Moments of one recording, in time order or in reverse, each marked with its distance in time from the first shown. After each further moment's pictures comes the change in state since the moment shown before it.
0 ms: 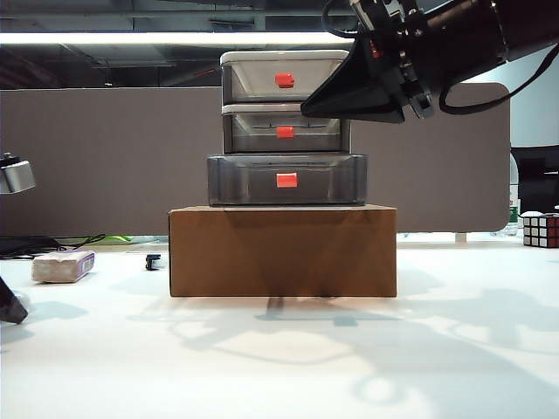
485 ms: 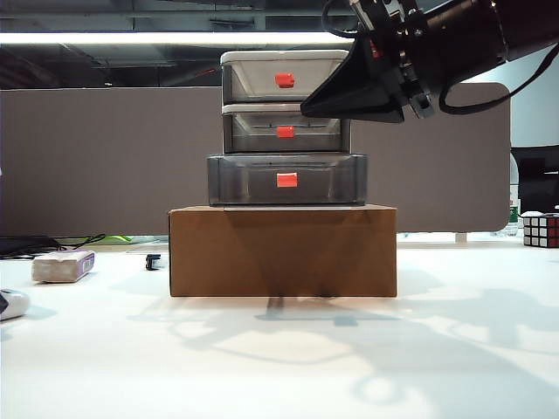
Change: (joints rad) left arm 0.119 -0.022 -0.005 -0.064 0.169 -0.043; right arm 0.000 0.000 0.000 0.000 0.000 0.000
